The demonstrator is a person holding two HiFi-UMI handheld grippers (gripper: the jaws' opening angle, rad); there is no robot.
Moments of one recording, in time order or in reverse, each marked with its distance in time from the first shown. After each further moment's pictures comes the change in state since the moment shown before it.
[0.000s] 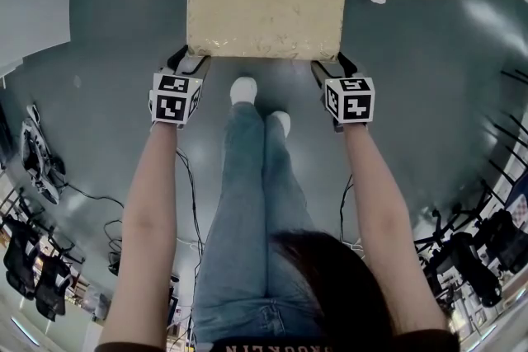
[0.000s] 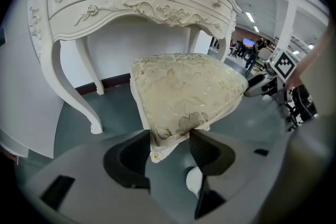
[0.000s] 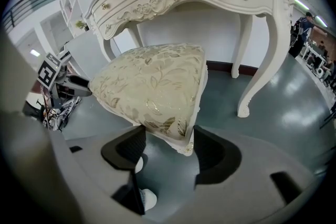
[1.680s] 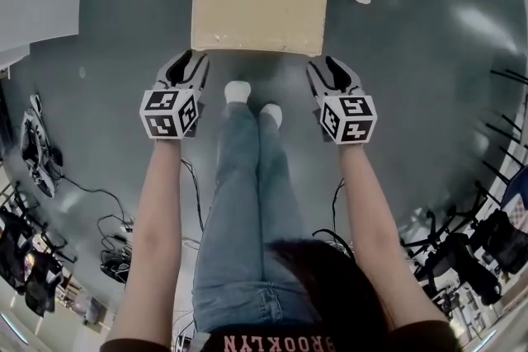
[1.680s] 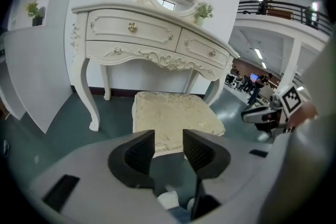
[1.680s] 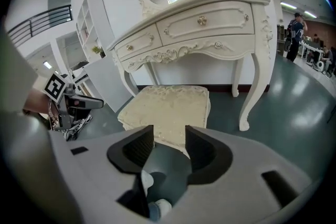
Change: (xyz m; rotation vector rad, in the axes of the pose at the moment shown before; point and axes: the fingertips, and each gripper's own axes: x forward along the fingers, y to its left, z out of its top) left arm -0.116 -0.059 0.041 -0.238 -0.274 -0.005; right arm -0.130 0.043 0.028 0.023 -0.265 0.070
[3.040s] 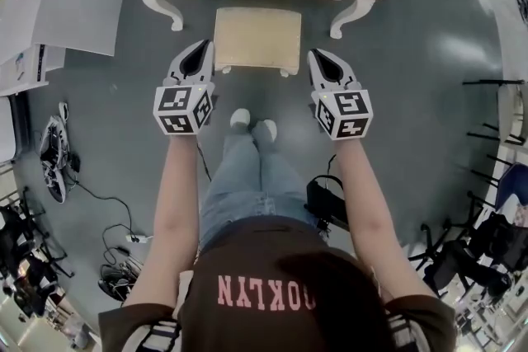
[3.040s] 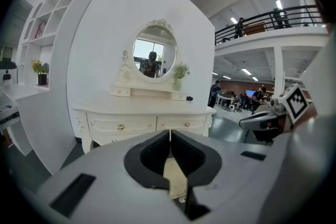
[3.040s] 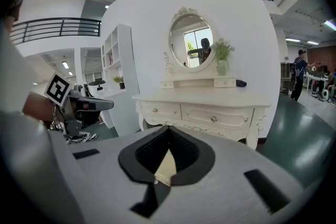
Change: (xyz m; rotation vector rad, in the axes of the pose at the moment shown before) left arm -0.232 -0.122 0.232 0.115 -0.413 0.025; right arm -0.243 0.090 0.221 -0.173 -0.350 0.024
